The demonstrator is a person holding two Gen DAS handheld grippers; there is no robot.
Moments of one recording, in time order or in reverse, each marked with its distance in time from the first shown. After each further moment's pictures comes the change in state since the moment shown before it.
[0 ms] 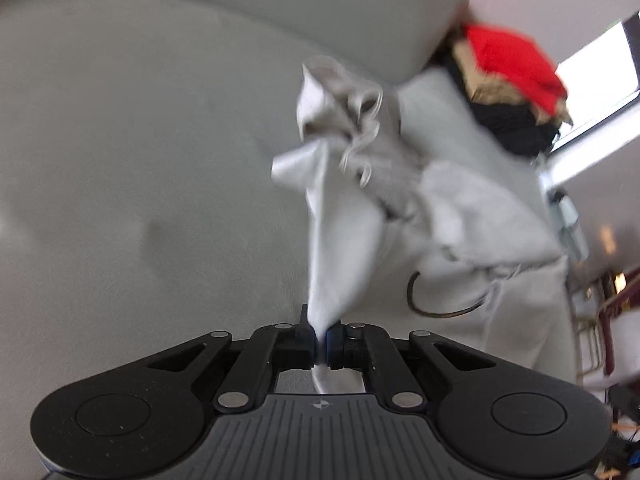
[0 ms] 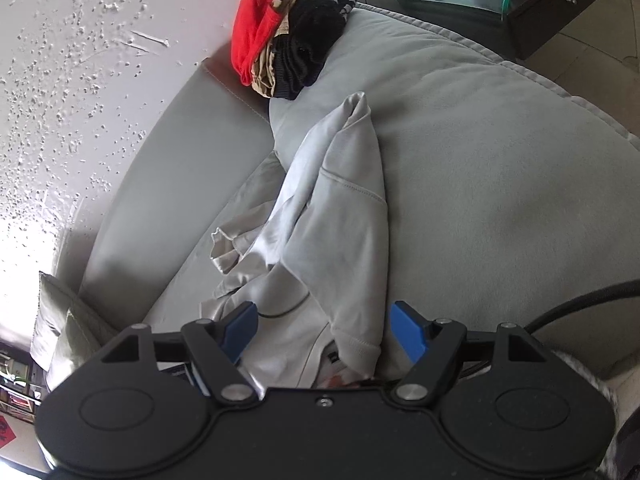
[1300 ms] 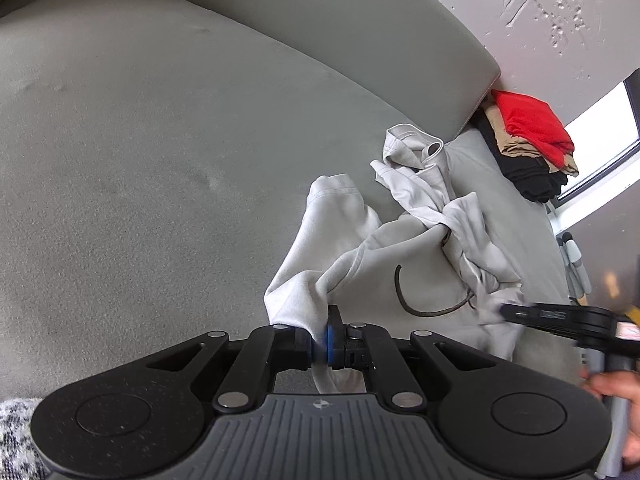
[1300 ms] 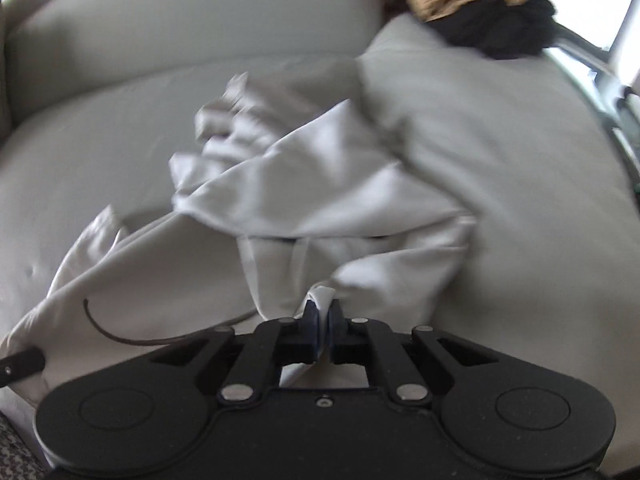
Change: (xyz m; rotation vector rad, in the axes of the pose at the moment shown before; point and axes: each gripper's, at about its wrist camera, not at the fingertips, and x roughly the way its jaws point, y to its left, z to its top) left arm -0.086 0.082 -0.057 -0.056 -0.127 0.052; right arm 0.154 0.124 -0.049 -0.663 0.123 -0.419
